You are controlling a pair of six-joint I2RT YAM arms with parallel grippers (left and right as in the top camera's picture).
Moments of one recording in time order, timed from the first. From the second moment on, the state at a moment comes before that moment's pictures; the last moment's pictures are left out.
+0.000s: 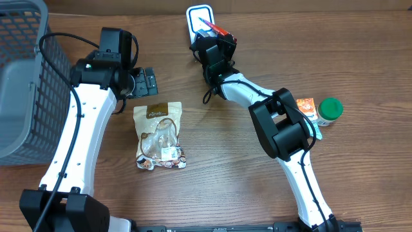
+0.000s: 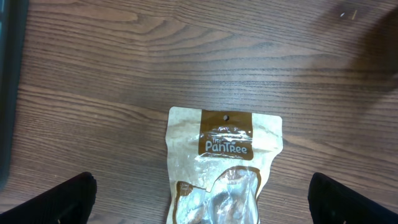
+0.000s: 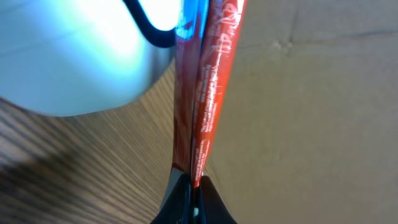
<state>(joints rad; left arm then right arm) -0.11 1.62 1.52 -1.07 -0.10 -0.32 0.52 2.52 1.82 0.24 0.83 -1.03</state>
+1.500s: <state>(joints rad) -0.11 1.62 1.52 -1.07 -0.10 -0.32 0.27 1.93 1.44 -1.20 0.10 0.19</state>
